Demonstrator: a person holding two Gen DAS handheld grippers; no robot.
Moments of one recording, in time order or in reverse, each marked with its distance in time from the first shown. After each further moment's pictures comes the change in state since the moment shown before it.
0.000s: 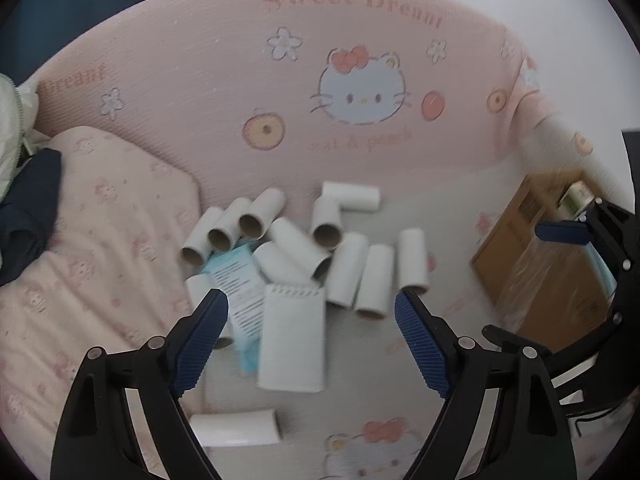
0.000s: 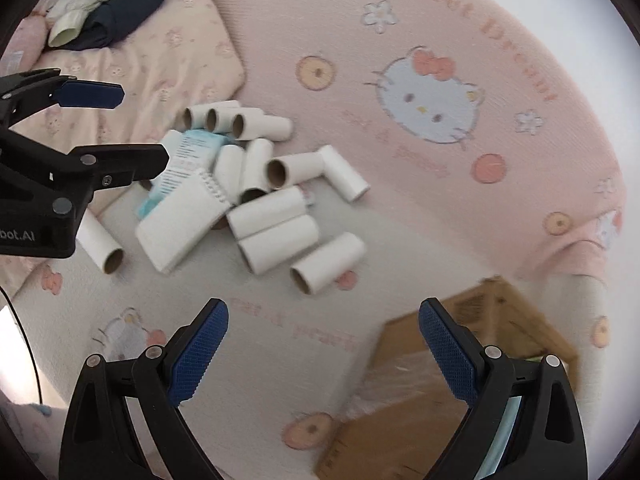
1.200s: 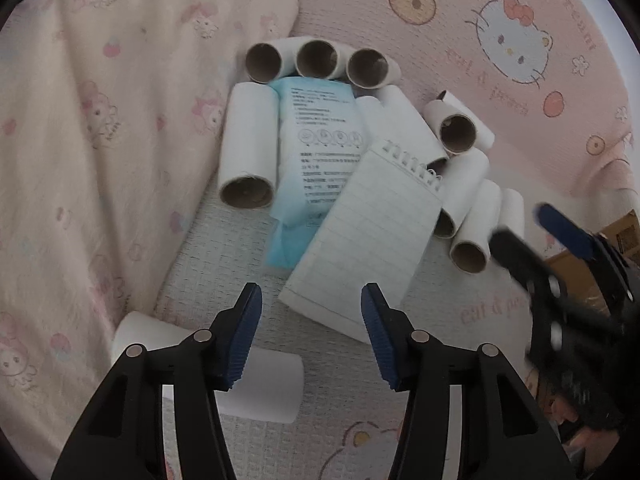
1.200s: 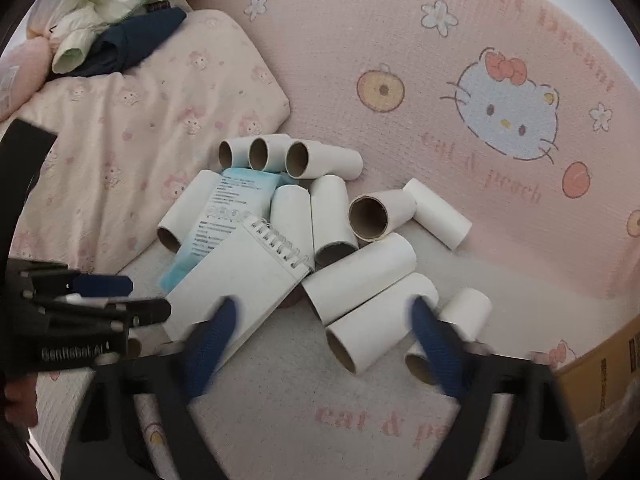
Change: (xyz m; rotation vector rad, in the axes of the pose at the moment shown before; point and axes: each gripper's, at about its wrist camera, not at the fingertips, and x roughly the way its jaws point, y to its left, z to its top) left arm 0.113 0.074 -0.106 -0.479 0.239 -0.043; right arm 0.102 0.063 0.019 0.092 -0.221 0.153
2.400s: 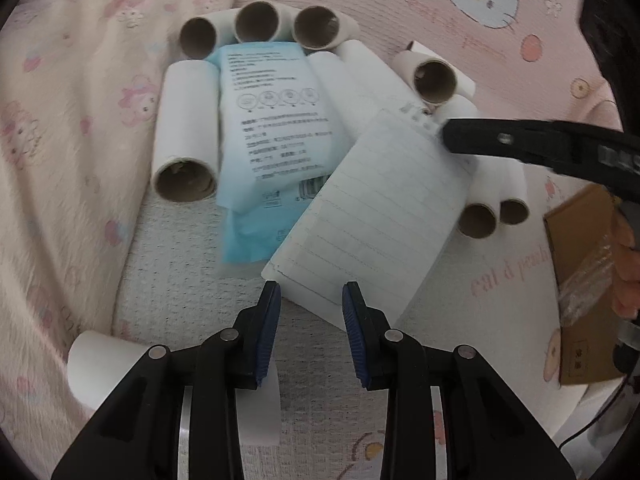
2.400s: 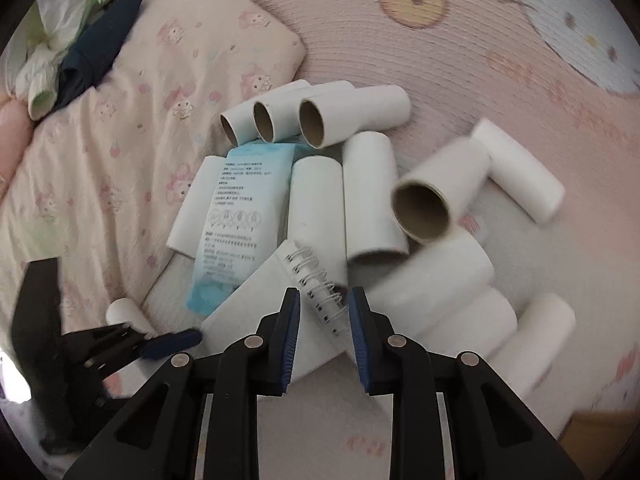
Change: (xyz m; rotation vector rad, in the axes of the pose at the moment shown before) left arm 0.037 -0.015 0.004 0.169 0.077 -0.044; right arm 0.067 -0.038 0.041 0.140 0.292 0.314
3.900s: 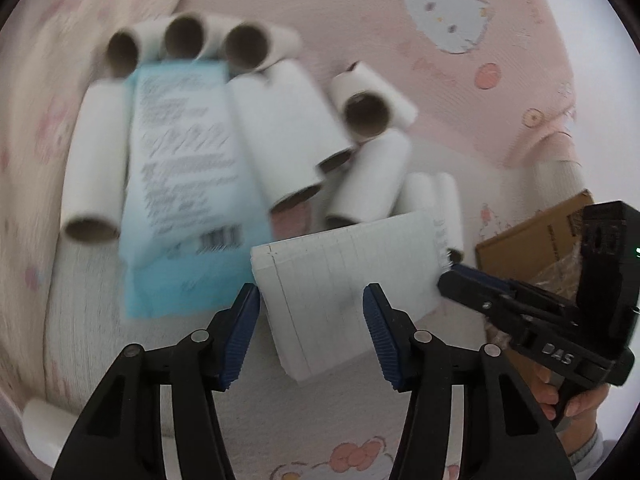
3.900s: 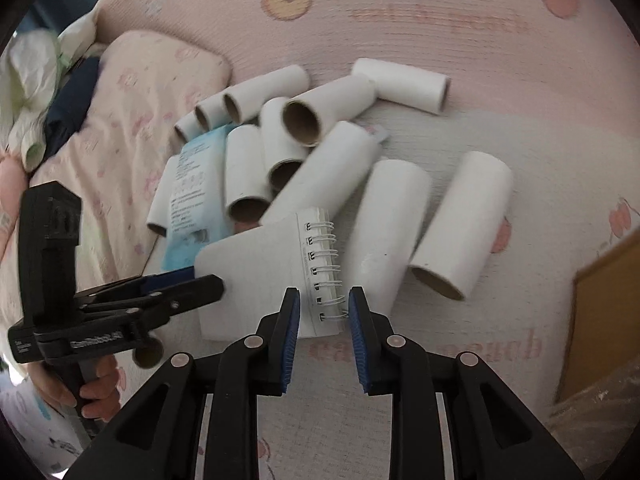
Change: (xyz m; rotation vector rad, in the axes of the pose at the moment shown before) left arm 0.000 -0.029 0.034 -0.015 -0.033 -0.253; right arm -0.033 -0.046 -0.089 0.266 -0.081 -0.033
